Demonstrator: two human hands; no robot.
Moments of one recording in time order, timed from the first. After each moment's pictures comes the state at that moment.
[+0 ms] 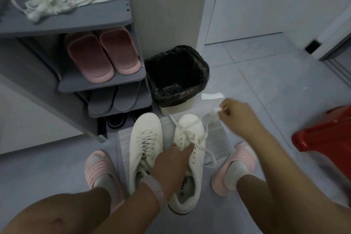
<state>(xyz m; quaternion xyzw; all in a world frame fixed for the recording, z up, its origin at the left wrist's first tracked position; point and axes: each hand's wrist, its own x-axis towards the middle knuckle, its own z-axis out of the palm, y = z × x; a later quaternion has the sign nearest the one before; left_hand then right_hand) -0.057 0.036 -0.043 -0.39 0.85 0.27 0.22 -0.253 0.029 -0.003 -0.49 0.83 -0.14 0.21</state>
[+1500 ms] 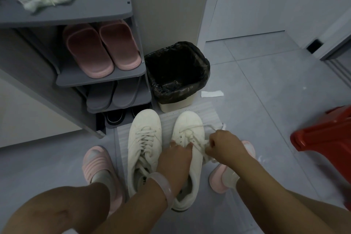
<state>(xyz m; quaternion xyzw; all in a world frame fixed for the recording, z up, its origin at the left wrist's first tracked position) -0.074 0.042 -0.040 -0.41 0.86 0.18 0.22 -0.222 0.062 -0.057 -0.58 0.78 0.07 0.23</state>
